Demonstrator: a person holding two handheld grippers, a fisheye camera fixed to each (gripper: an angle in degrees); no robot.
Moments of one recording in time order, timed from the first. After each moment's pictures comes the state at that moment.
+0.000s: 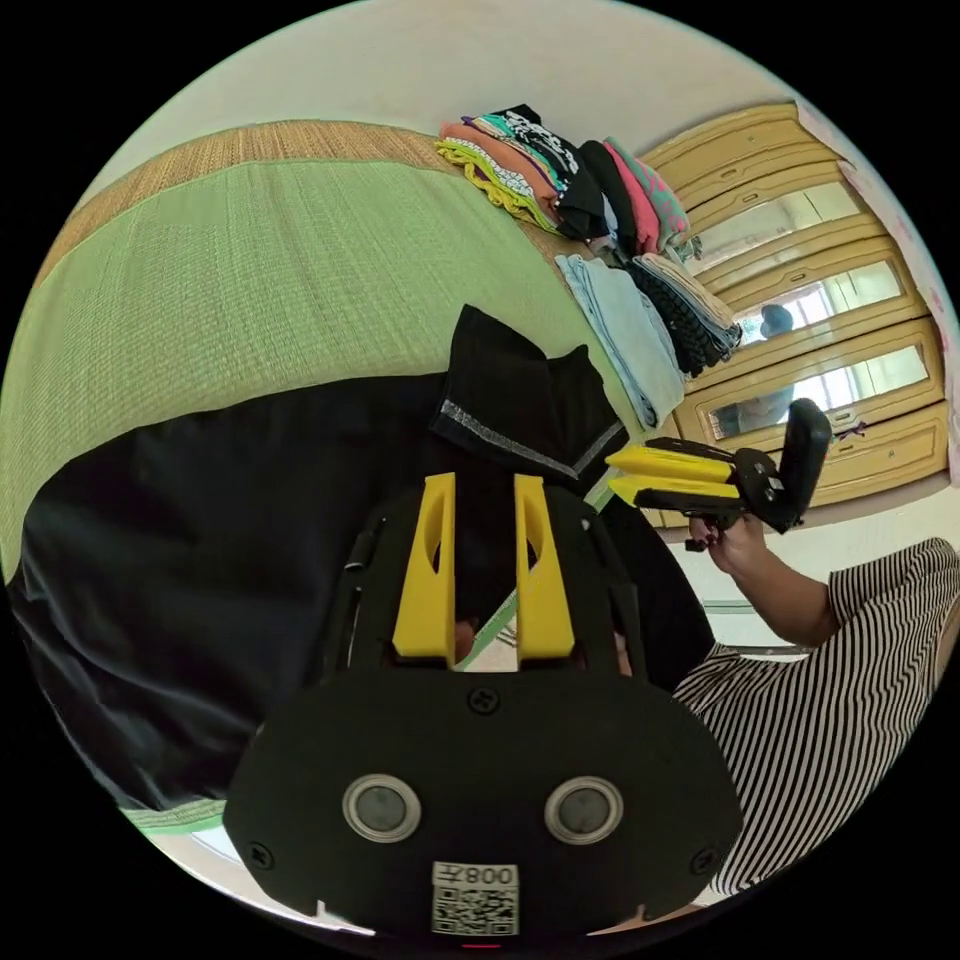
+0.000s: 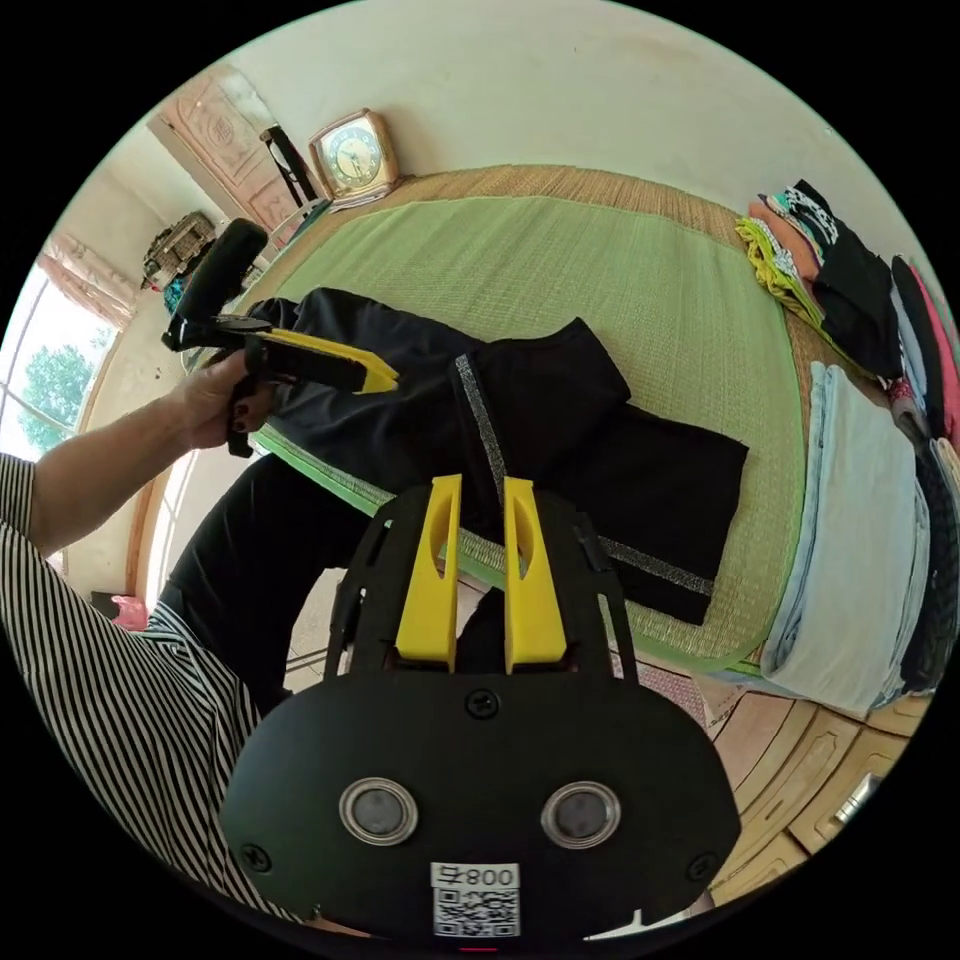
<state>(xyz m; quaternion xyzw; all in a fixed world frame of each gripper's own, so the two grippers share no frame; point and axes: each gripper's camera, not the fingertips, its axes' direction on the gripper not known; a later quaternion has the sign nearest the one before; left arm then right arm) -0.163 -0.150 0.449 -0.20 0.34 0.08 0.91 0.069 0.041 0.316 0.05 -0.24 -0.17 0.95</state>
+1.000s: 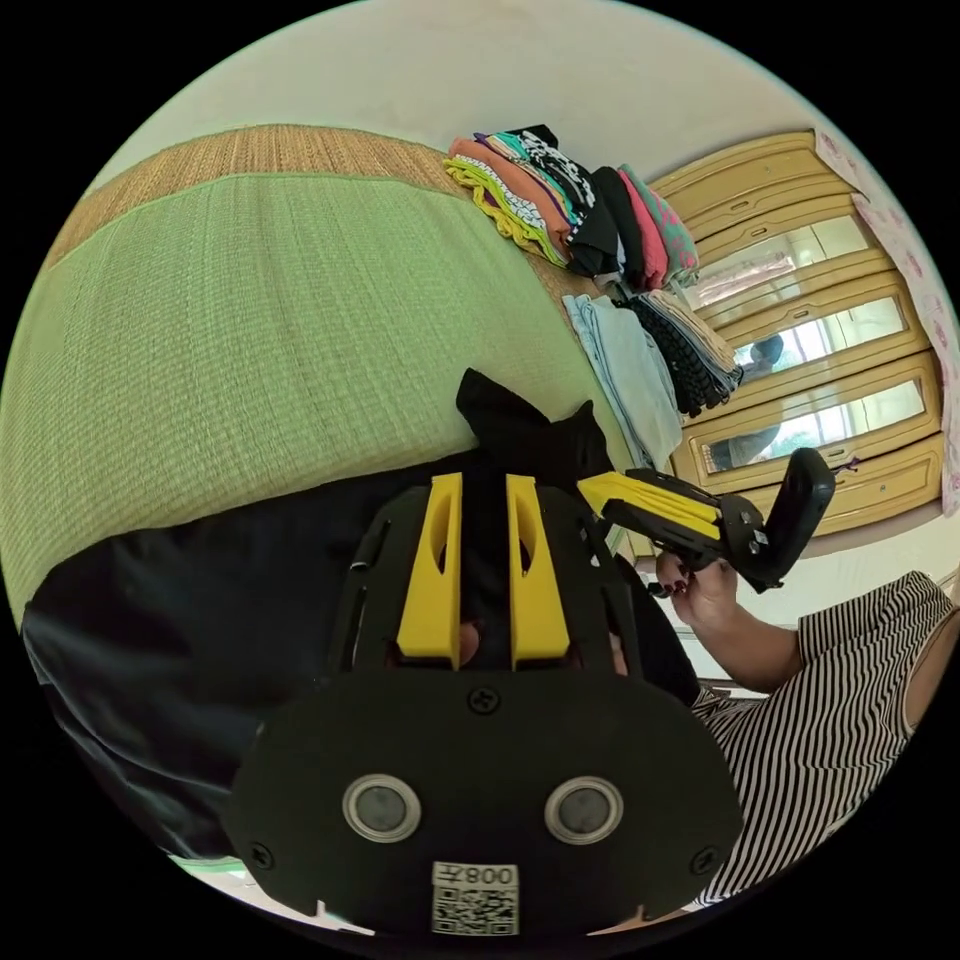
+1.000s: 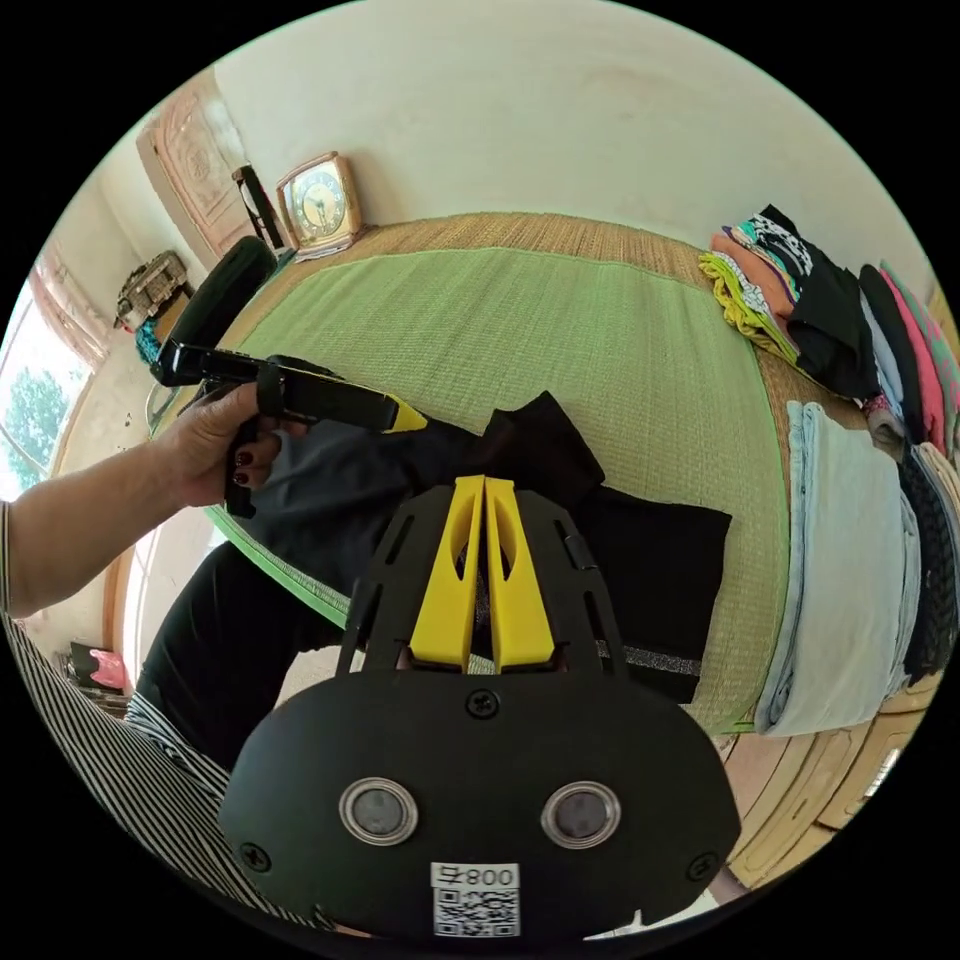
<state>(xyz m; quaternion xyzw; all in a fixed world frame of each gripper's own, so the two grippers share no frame) -0.099 -0.234 0.511 -0.19 0.37 0.08 0.91 0.109 0.044 0.339 0.10 -0.25 -0.07 0.96</state>
